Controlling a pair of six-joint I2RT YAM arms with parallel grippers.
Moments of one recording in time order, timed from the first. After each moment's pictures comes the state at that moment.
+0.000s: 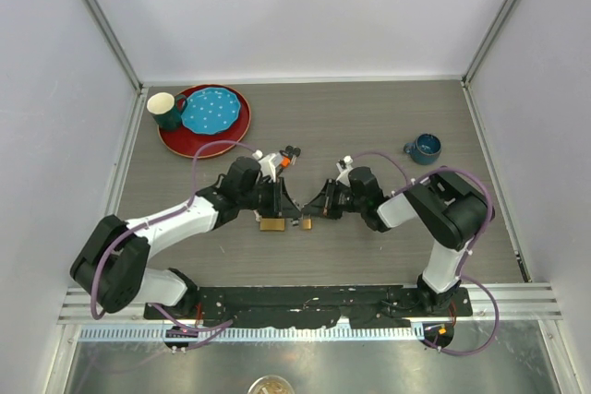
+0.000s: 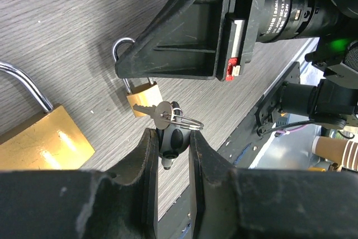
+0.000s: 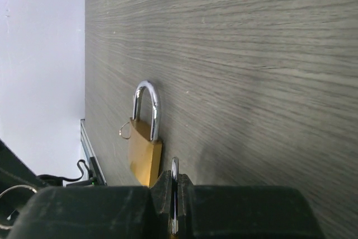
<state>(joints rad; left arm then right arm) -0.64 1.35 0.67 0.00 0.46 -0.66 0.58 1.77 0.52 0.75 -0.56 0.94</state>
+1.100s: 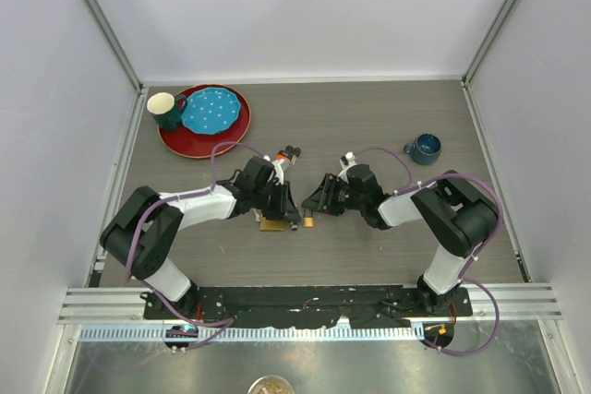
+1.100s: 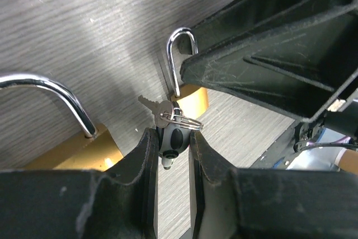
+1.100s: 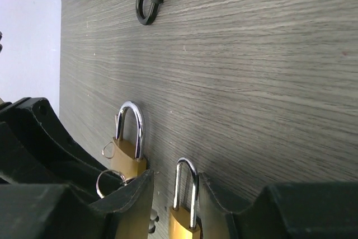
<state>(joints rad) -0.64 1.58 0.74 -0.03 0.42 -0.64 0.58 1.74 0.54 0.65 -0.41 0.89</state>
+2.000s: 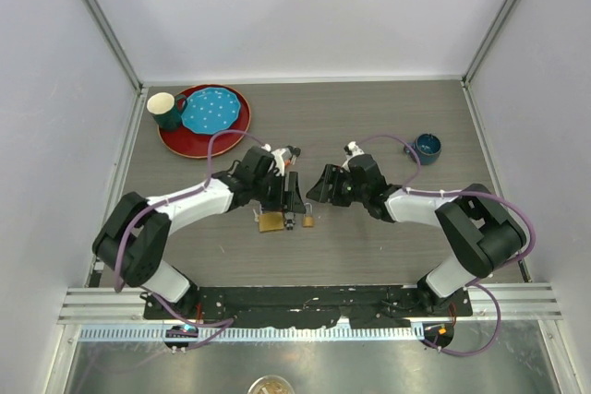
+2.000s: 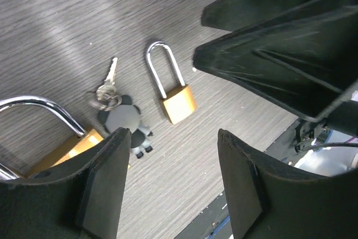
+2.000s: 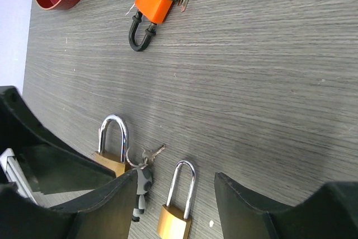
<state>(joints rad) -0.64 1.55 0.84 -0.18 0.37 -0.55 0.58 1.56 0.63 0.33 -0.27 0.73</state>
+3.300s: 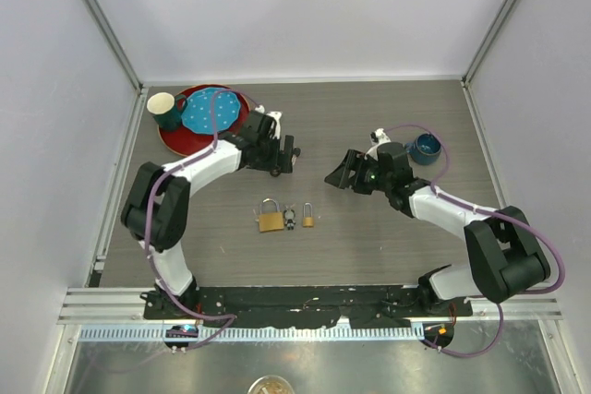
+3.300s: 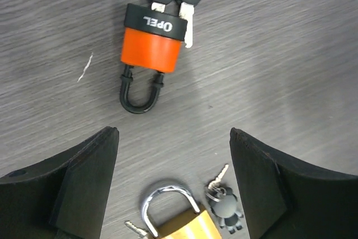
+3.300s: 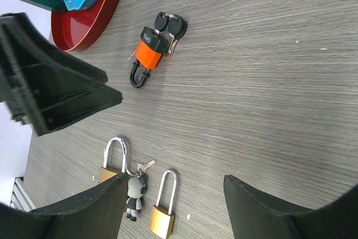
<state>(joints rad) -0.50 1.76 1.21 -0.34 0.11 -0.31 0.40 1.38 0.63 0.19 -0.35 0.64</state>
